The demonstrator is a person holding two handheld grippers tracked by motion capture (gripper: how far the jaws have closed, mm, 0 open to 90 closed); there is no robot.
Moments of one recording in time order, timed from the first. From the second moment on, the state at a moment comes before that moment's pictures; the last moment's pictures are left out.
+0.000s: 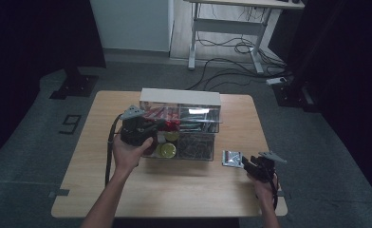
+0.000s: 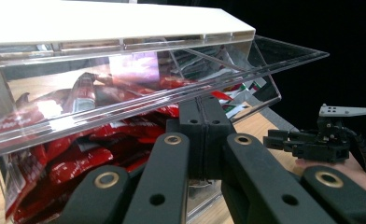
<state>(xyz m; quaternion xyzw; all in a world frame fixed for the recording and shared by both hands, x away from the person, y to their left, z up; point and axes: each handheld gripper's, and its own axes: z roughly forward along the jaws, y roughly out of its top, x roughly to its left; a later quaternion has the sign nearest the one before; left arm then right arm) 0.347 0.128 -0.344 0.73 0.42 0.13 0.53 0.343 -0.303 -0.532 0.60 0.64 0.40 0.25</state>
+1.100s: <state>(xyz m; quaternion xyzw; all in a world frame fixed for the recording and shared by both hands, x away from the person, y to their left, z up) 0.316 0.145 -0.372 0.72 0.39 0.16 0.55 0.340 -0.302 -0.531 0.60 0.64 0.41 0.24</state>
